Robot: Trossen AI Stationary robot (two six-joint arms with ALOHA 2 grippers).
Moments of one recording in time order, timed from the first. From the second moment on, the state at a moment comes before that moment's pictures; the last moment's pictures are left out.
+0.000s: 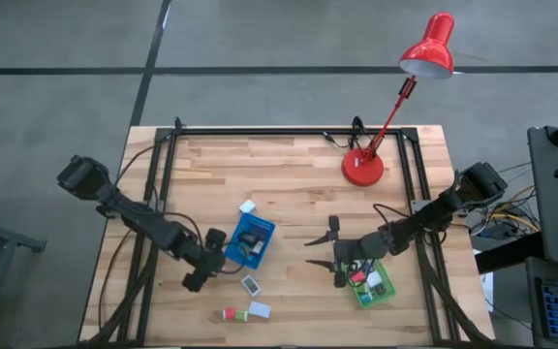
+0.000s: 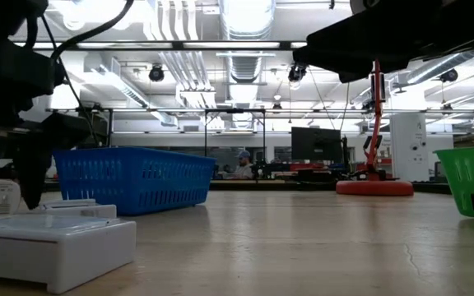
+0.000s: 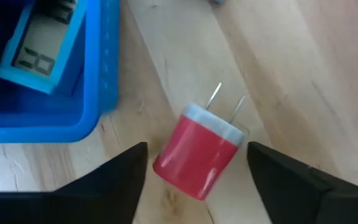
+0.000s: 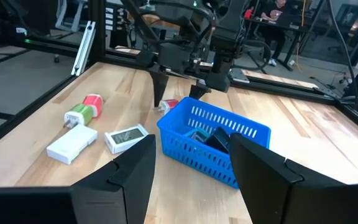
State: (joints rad) left arm -0.55 1.41 0.53 -0.29 -0.05 -0.13; right arm 0.47 1.56 0.51 0.87 0.42 -0.05
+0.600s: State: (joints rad) left arm -0.59 1.40 0.54 -0.33 -0.09 -0.11; right arm 0.47 1.56 0.51 0.86 0.42 -0.03
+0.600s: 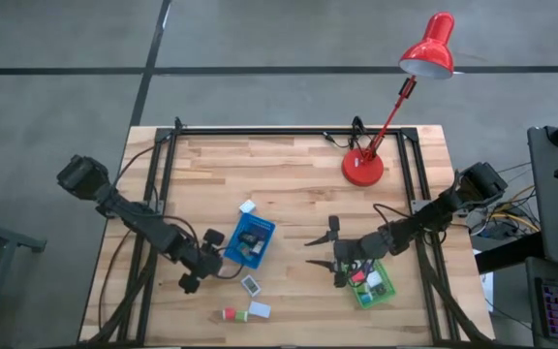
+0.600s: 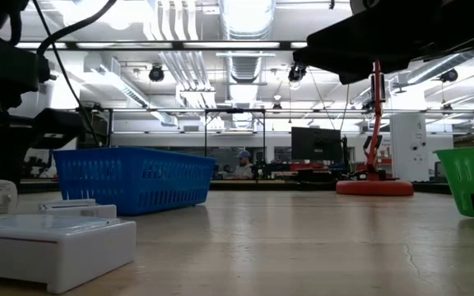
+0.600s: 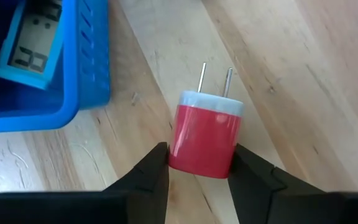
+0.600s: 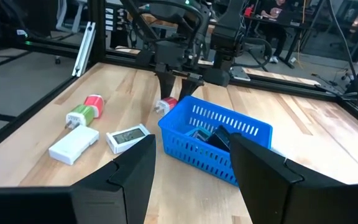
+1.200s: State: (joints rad) left arm -0.65 1.29 0.52 -0.25 -0.19 -0.21; right arm 0.47 1.56 0.51 0.86 0.42 -0.03
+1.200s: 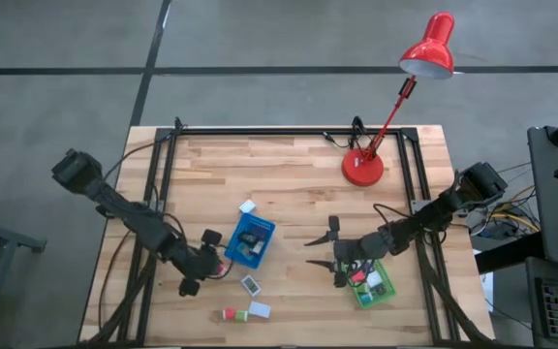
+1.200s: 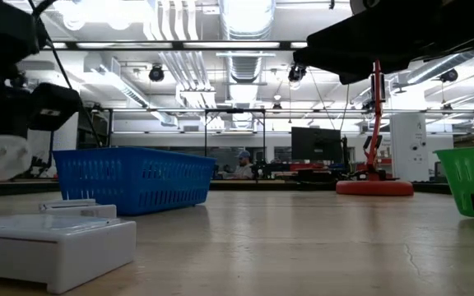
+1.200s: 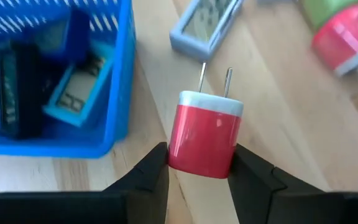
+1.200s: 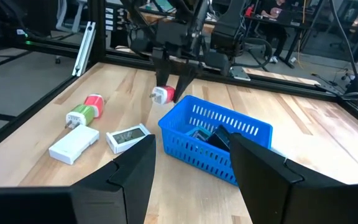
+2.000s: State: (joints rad) left arm -0.65 1.10 0.32 0.41 -0.37 0.08; right arm 0.47 1.56 0.51 0.87 0.42 -0.03
